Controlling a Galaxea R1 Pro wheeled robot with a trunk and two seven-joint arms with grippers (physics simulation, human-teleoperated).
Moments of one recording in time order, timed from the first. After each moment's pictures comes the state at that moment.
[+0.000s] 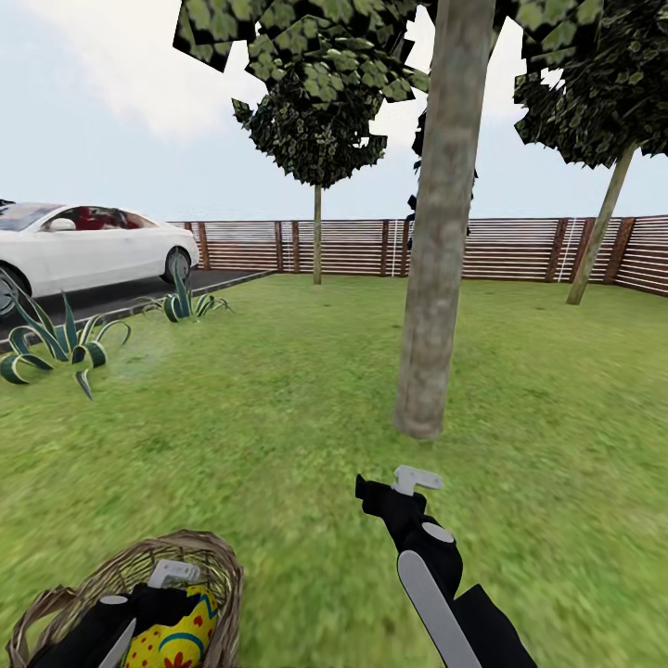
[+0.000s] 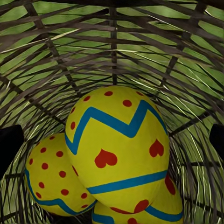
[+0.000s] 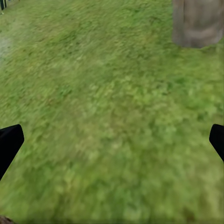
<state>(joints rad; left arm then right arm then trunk) -0.42 0.24 -0.13 -0.53 0.06 0.24 -0.22 -0.30 0.07 0.44 -1.54 -0.60 0.49 -0.64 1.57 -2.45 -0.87</state>
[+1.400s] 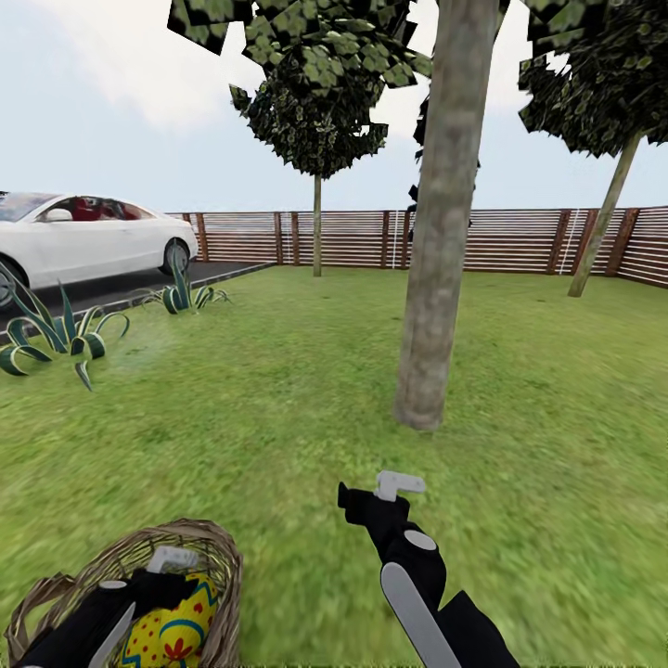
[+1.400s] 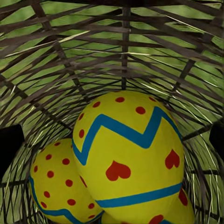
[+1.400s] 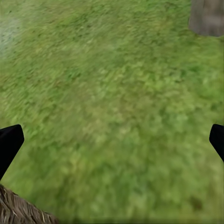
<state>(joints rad) -0.46 0.26 -0.13 -0.53 0.06 0.25 -0.22 -0.30 0.08 0.52 -1.54 -0.60 0.50 -0.65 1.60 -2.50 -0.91</state>
